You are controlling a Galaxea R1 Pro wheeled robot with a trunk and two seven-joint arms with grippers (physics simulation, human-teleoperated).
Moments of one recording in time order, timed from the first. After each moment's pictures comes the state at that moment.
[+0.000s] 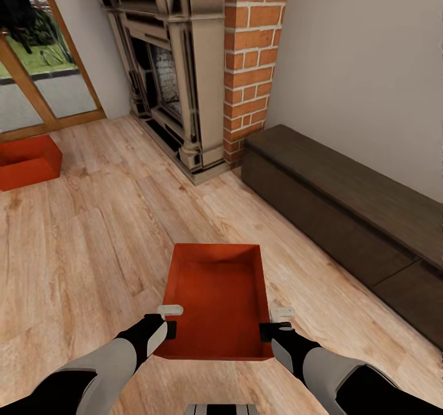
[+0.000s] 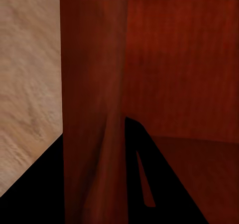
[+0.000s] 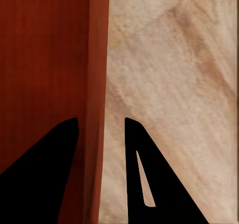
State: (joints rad) left arm -0.81 -0.10 0.01 -0.13 0.05 0.33 0.20; right arm -0.80 0.12 0.55 -0.02 -0.51 0.03 -0.17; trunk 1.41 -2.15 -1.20
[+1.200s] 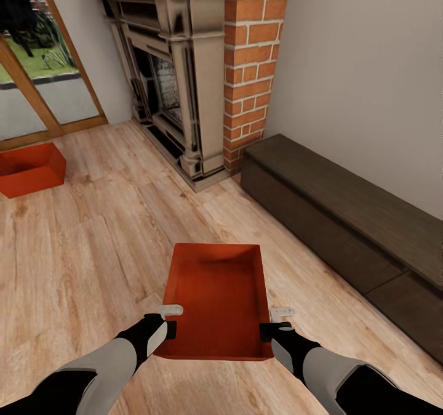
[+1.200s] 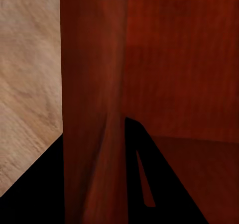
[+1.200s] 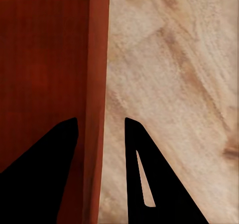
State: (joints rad) left arm -0.81 -0.10 0.01 -0.13 0.05 0.33 0.20; right arm -0.80 0.12 0.56 -0.02 -0.51 0.03 -0.16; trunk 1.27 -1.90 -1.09
